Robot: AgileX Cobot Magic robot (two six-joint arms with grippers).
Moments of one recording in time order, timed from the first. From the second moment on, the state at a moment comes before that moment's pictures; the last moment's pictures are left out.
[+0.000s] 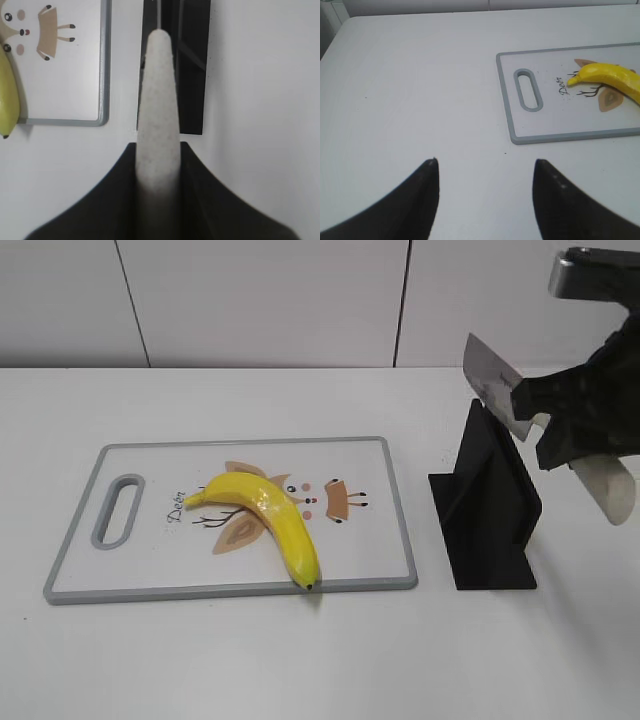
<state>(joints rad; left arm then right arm) -0.08 -0.01 -0.49 -0.07 1.09 0.15 0.42 1.38 -0.99 0.00 0.84 0.35</state>
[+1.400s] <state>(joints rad) -0.08 -0.01 -0.49 -0.07 1.09 0.15 0.42 1.46 -0.86 0.03 0.72 0.39</state>
